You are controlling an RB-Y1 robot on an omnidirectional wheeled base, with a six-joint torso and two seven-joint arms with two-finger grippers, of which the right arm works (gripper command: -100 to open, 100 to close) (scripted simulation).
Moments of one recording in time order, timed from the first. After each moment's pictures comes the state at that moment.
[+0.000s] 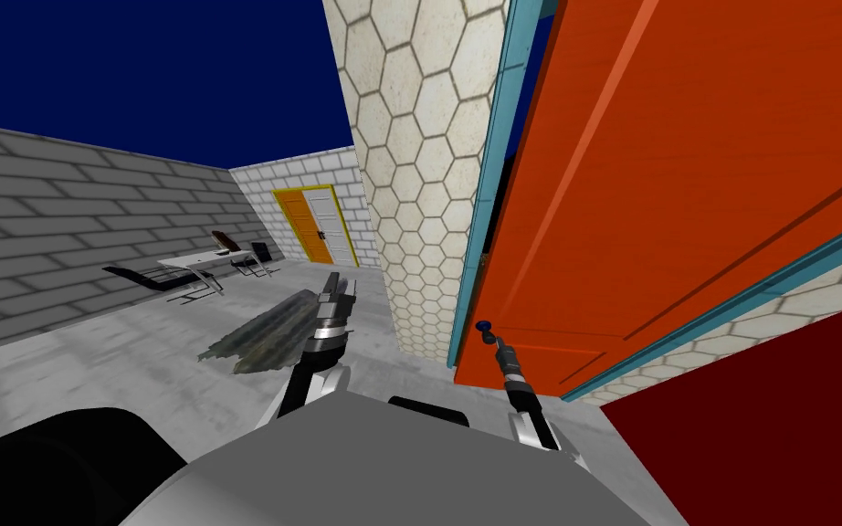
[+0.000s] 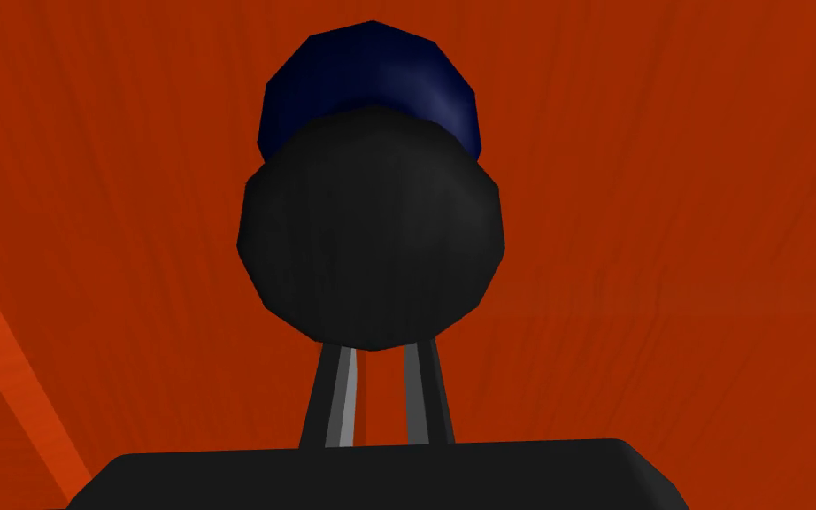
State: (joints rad) arm -0.09 -0.25 0.07 -0.64 -0.13 -0.88 -0.11
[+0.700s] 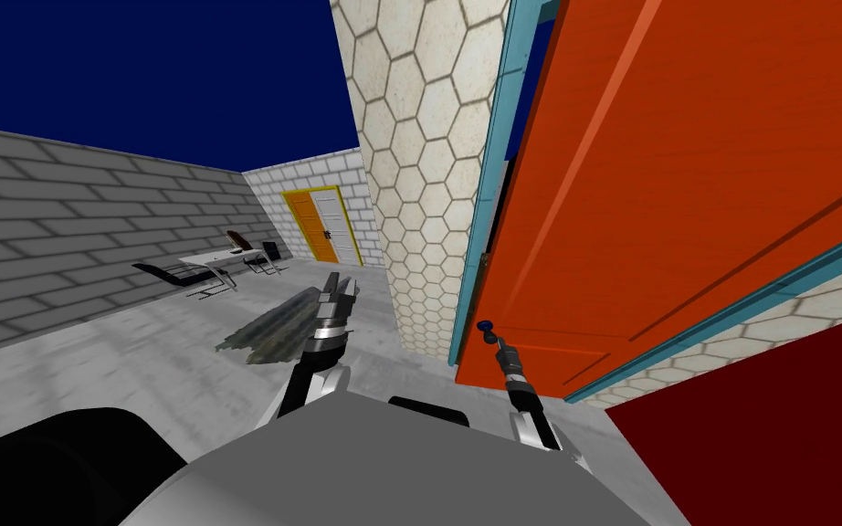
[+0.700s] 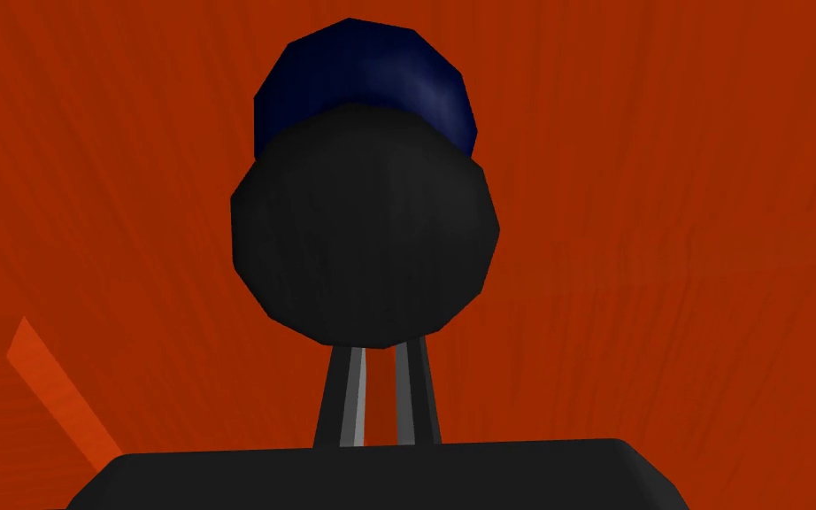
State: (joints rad) arm -0.10 -0.27 0.08 -0.63 -0.17 -0.88 -0.23
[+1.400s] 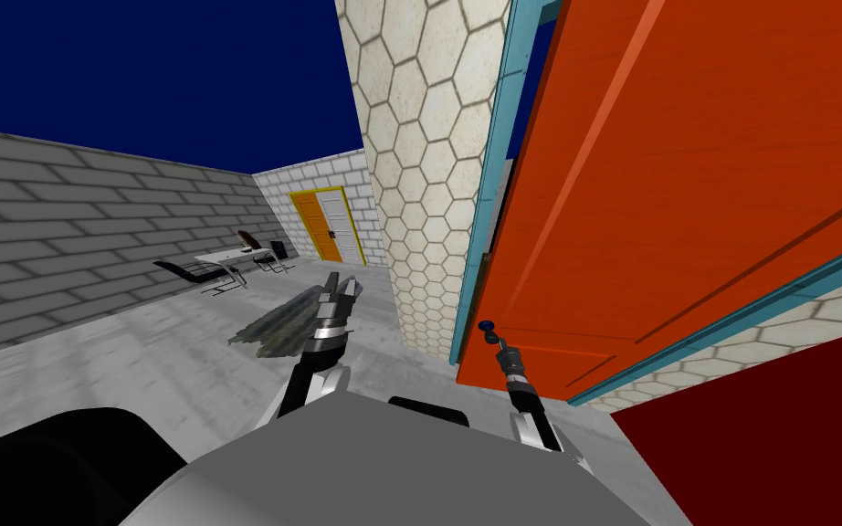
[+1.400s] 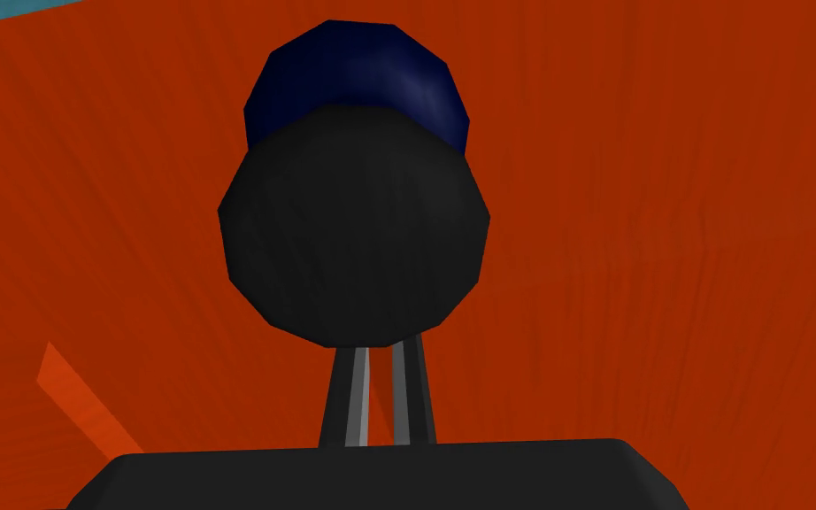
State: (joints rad) arm -0.09 -0.27 0.09 -0.64 -0.20 -0.87 -0.31
